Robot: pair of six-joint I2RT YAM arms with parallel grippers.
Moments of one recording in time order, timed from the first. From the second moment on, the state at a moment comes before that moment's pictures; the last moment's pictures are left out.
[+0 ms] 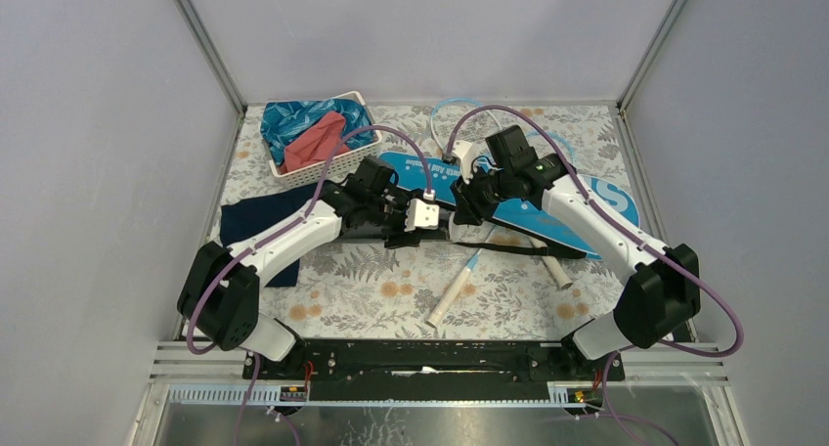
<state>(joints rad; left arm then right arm) -0.60 1.49 1.05 -0.43 0.66 0.92 0.53 1.49 1.30 -0.75 -0.54 -0.31</state>
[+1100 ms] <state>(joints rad) -0.66 1.47 1.01 -0.44 0.47 0.91 0.56 1.59 1.29 -0.72 -0.51 -0.21</state>
